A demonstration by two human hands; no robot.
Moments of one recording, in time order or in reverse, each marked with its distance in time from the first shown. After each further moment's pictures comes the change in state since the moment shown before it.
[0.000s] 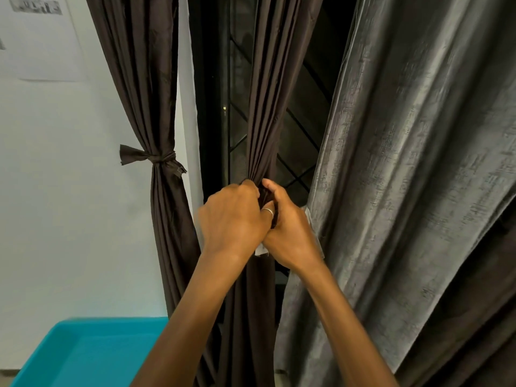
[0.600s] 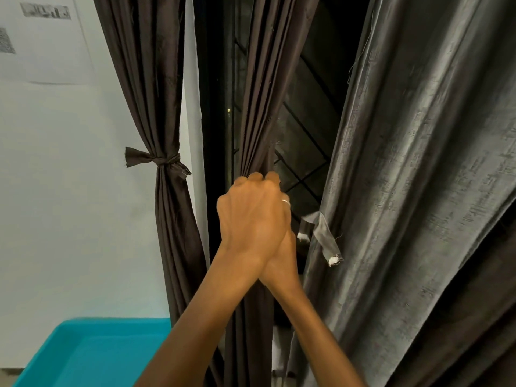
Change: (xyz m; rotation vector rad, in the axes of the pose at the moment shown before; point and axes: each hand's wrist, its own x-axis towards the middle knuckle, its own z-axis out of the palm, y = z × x) left_hand -0.003 0.023 -0.004 0.058 0.134 0.126; right_hand -0.015 0.013 0.051 0.391 0.192 0.029
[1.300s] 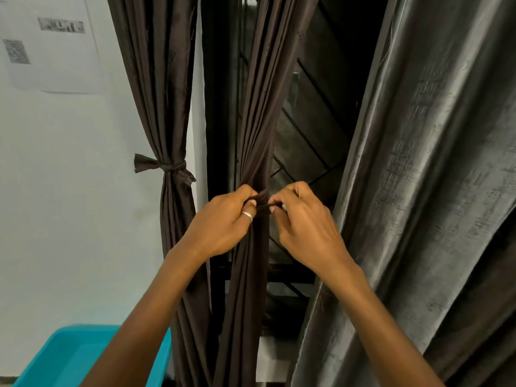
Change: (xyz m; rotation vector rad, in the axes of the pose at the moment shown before) left_hand 0.018 -0.085 0.018 -0.408 -0.274 0.201; right_hand 0.036 -0.060 -0.055 -0.949 -0.133 -0.437
